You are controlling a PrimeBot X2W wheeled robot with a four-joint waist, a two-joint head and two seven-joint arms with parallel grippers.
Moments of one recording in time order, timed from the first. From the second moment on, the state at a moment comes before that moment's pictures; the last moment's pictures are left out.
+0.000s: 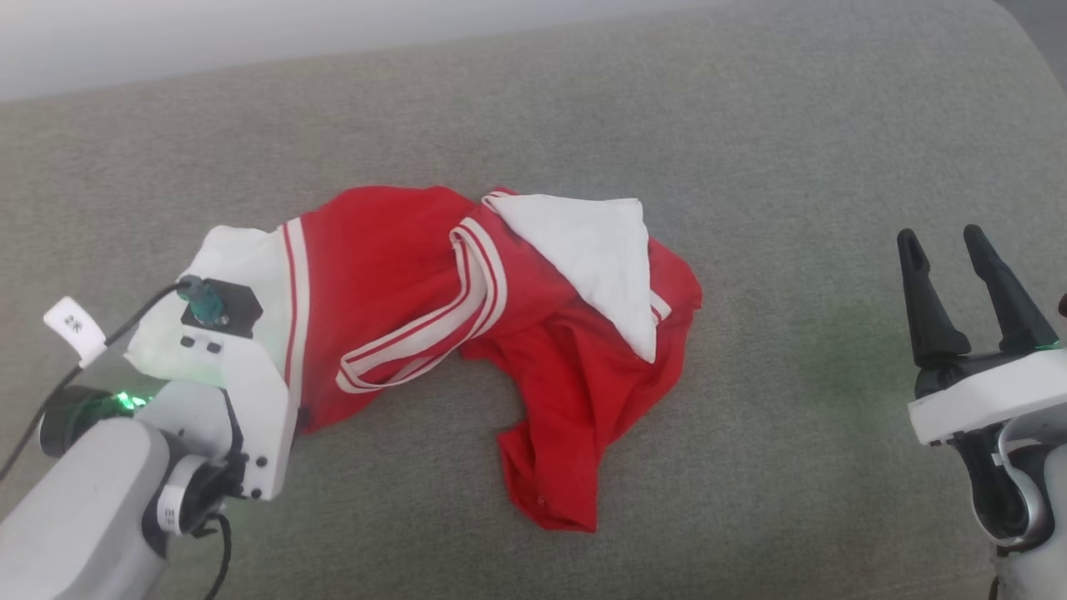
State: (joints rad) left arm -0.44 0.65 -0.50 0.12 -0.68 0.19 0.85; right arm -0.25 -0.29 0.00 0.10 0.49 0.13 -0.09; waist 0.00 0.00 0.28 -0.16
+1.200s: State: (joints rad) left arm -0.92 0.61 -0.51 0.35 -0.56 0.04 0.70; right arm -0.33 -0.29 0.05 0.16 0.54 0.13 -0.14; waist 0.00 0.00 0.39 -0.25
